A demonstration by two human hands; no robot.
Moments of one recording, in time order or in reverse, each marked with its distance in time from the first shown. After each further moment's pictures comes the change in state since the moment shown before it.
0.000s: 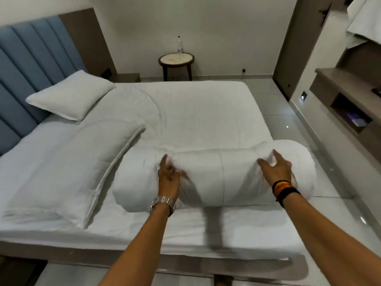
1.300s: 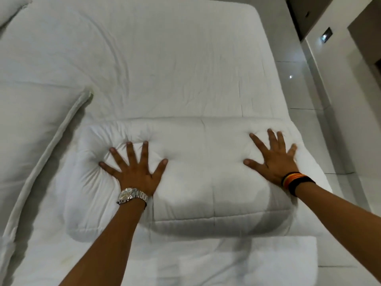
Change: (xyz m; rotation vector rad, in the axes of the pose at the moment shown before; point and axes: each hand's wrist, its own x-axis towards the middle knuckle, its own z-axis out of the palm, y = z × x) left_hand 0.291 -0.154 0.107 1.280 -0.088 0.057; right_hand 0.303 0.064 0.138 -0.950 -0.435 -0.343
